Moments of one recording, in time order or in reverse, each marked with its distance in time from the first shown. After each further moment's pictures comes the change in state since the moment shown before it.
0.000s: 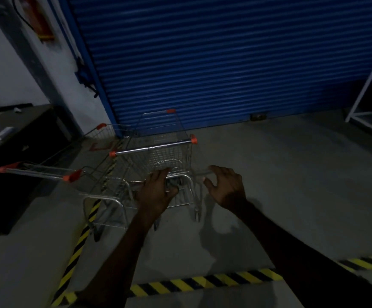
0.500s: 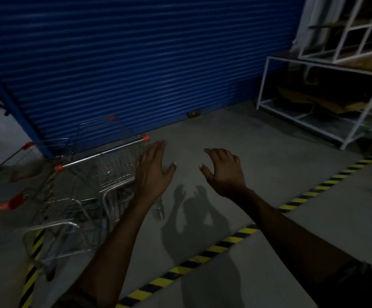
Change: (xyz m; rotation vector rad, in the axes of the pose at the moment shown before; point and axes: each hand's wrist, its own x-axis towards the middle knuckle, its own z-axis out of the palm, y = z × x) left_hand -0.027 0.083 -0.037 -0.193 0.092 0.364; right_hand -0.117 -0.017 -0.106 -0.232 0.227 0.112
